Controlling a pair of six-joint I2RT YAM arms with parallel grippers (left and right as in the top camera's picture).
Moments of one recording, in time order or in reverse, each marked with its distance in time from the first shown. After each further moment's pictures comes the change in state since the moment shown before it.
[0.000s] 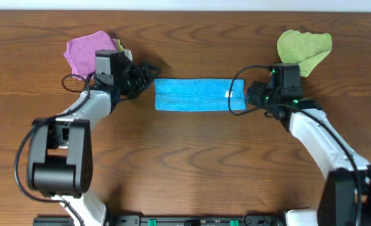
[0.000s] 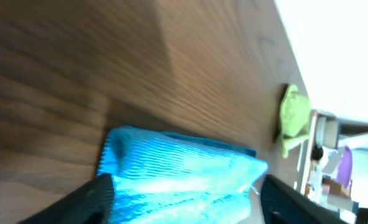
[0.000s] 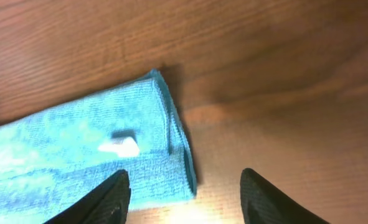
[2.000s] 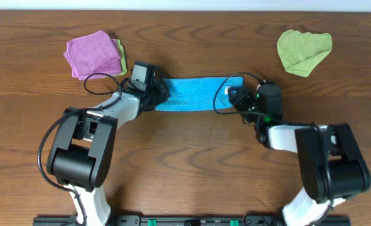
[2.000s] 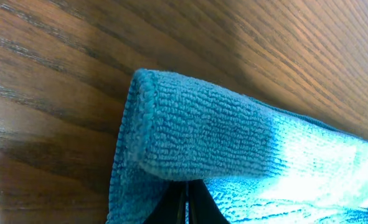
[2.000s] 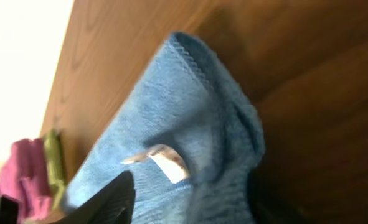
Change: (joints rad) left arm -0.216 0.097 0.012 -0.118 -0.383 0.061; right arm 0.065 0.296 -0.301 0.911 -0.154 0.562
